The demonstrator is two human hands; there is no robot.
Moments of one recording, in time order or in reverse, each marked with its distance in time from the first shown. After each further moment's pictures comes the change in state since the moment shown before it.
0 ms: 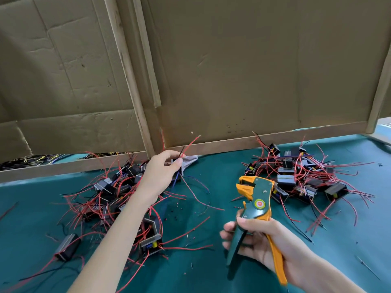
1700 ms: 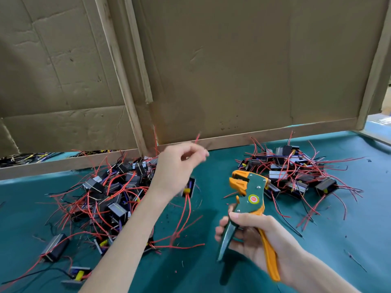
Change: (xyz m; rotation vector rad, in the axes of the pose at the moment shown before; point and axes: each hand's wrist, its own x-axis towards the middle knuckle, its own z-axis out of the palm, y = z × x) left_hand -0.033 0.052 0.025 -0.007 -0.063 0.255; right_hand -0.003 0.002 0.005 0.079 -0.045 -0.026
